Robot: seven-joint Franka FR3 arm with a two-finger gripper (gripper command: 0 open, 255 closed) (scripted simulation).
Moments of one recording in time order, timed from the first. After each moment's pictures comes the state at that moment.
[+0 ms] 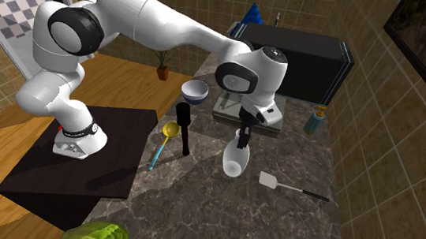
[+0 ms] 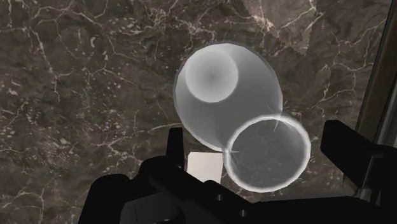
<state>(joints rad) -0.06 0.54 -0.10 -1.44 0.06 1.89 0.03</state>
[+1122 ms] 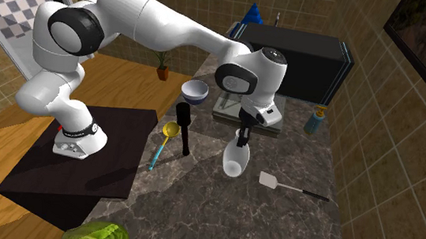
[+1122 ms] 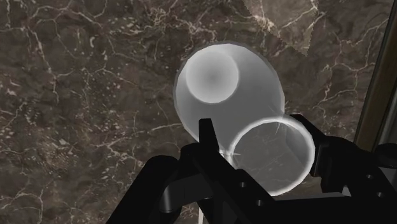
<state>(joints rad) -0.06 0.54 -0.10 -1.44 0.06 1.90 0.03</state>
